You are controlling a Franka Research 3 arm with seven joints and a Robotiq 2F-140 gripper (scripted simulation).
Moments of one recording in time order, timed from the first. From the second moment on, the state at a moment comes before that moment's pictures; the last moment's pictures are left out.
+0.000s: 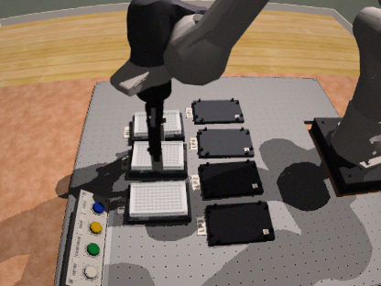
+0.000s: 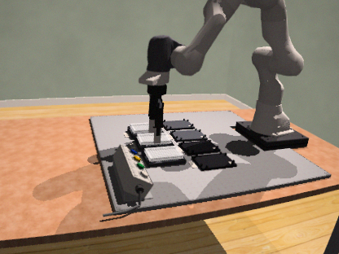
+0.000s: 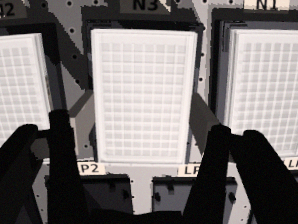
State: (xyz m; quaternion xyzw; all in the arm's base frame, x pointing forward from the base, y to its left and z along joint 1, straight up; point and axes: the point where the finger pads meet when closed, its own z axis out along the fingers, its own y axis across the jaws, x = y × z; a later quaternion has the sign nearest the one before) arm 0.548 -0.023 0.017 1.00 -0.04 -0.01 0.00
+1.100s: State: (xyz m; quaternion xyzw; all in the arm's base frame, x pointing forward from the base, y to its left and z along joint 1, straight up) arm 0.548 -0.023 0.017 1.00 -0.04 -0.01 0.00
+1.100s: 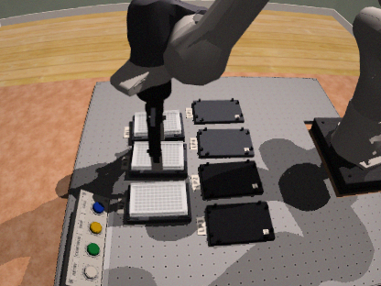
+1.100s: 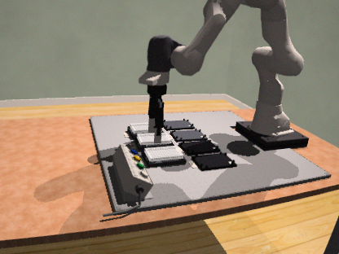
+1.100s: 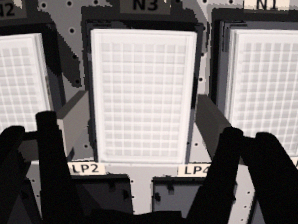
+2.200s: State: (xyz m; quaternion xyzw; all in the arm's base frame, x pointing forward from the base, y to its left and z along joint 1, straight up) arm 0.549 -0.023 0.018 1.00 -0.04 0.00 0.00
